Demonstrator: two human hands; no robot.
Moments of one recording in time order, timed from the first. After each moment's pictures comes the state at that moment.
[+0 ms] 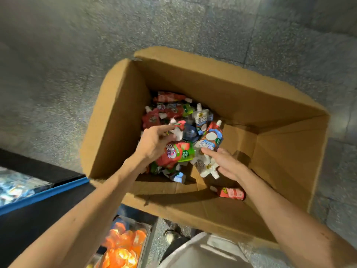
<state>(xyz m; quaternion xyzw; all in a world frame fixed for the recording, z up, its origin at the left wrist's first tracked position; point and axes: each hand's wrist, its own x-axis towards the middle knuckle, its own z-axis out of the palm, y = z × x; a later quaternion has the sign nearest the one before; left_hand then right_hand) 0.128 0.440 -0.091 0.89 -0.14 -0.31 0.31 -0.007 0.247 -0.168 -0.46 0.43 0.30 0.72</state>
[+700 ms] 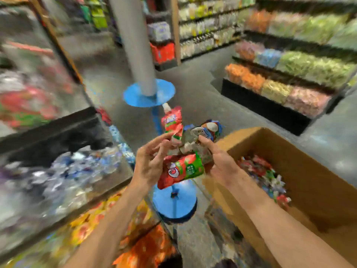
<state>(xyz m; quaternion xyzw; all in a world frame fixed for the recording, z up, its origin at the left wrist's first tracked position) -0.177 0.740 0.200 0.72 0.01 0.18 0.67 -0.096 0.577 0.164 -0.43 0.02 0.35 0.83</state>
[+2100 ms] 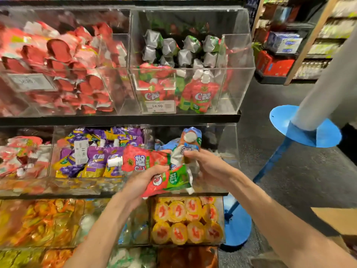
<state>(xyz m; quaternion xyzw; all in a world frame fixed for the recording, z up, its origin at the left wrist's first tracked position) -0.348 1.009 0.193 0.46 0.39 0.15 0.78 -0.170 0.912 0.205 -0.48 -0.21 0.61 0.59</state>
